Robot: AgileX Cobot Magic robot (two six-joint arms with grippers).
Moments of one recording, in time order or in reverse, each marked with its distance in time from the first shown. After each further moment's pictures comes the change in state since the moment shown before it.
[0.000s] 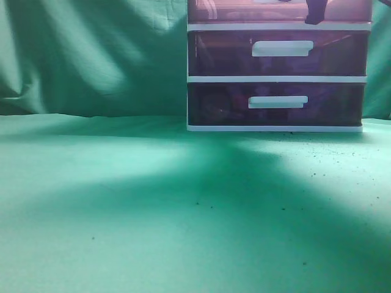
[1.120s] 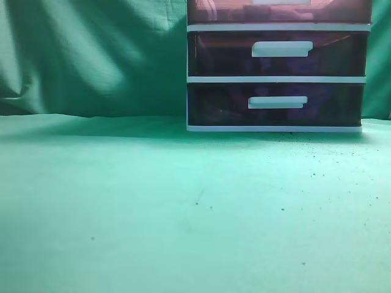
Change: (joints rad) left arm 0.000 -0.054 0.048 0.009 -0.084 0.000; right arm 0.212 -0.363 0.260 0.386 0.048 0.034
